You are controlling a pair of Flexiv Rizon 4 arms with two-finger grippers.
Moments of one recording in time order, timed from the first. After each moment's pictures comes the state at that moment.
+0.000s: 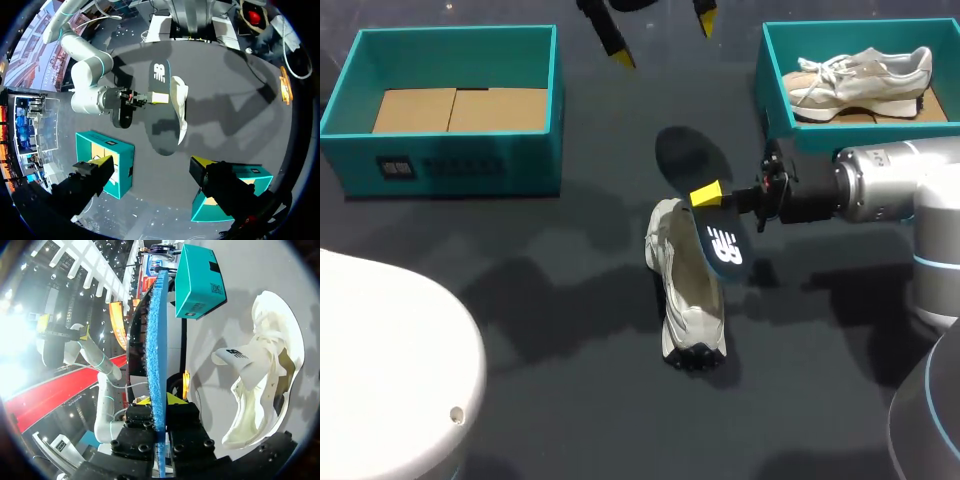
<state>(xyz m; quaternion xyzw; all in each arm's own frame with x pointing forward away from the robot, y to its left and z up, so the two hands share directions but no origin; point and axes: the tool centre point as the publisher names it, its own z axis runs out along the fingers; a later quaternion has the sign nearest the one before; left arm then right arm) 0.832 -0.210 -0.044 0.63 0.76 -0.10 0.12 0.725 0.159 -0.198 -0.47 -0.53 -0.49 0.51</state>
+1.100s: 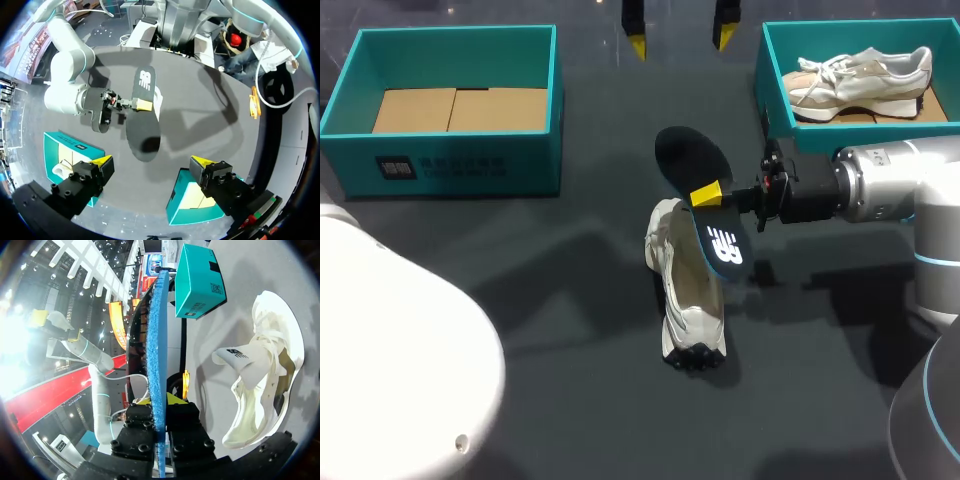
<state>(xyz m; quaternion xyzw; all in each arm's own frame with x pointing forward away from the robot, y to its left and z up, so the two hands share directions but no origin) 0.828 -0.215 -0.040 0.61 0.79 -0.03 -0.03 0.724 0.159 -0.198 -0.47 -0.53 -0.48 0.51</state>
